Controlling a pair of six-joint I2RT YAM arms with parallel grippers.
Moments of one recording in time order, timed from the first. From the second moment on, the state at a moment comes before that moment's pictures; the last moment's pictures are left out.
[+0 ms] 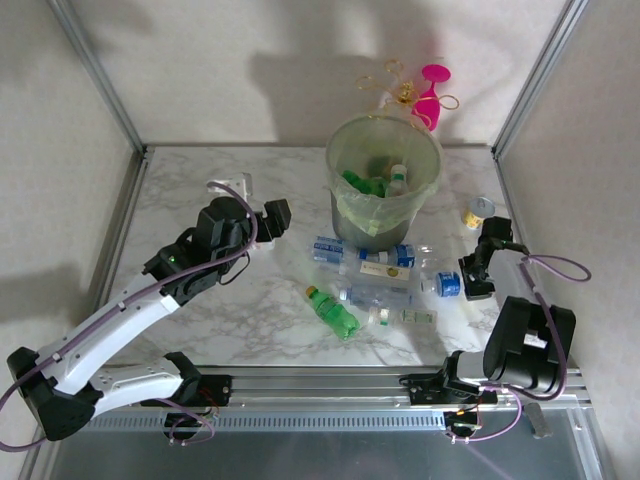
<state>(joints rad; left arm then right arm) -0.71 1.07 1.10 -0.44 -0.39 -0.58 -0.22 1.34 0.81 -0.76 0.03 1.20</state>
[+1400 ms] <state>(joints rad) -0.70 1.03 1.20 -0.22 -0.29 -0.55 0.24 1.74 1.96 -0.80 -0.32 0.87</state>
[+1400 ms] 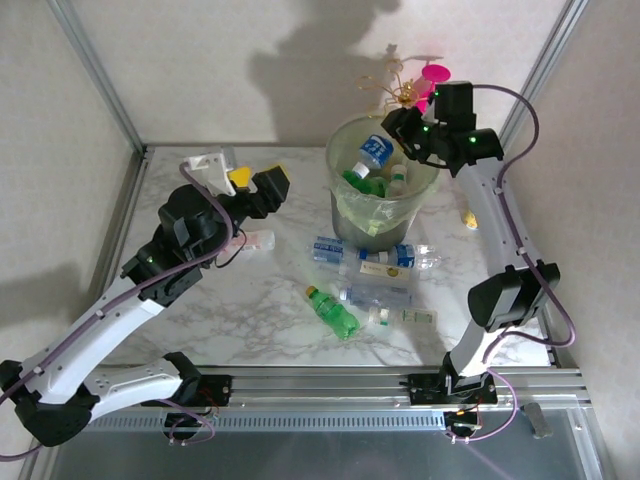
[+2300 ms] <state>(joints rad) -0.70 0.96 1.17 -0.26 -0.30 -0.56 0.33 2.02 1.99 -0.81 -0.17 0.94</state>
